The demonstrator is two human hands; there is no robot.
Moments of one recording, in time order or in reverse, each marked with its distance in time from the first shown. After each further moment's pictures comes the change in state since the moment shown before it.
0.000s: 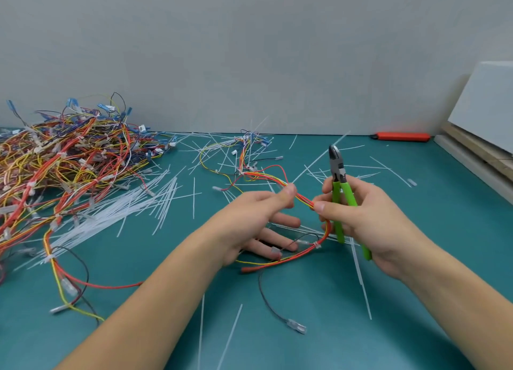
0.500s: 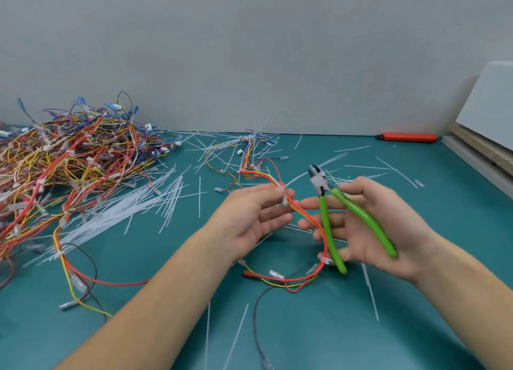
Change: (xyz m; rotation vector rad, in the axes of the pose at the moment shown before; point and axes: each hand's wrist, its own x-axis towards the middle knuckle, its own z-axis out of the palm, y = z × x) left_hand 0.012 -0.004 -0.003 -0.539 0.135 0.127; right_hand 0.003 -0.005 -0.010 0.286 -0.366 0.413
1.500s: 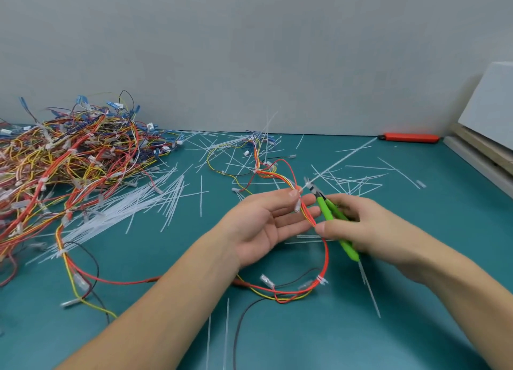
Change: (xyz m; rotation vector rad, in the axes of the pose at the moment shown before) left_hand -0.005 -0.007 0.008 -0.158 -0.163 -0.081; right_hand 0.000 0.009 -0.001 -0.762 0.212 -0.234
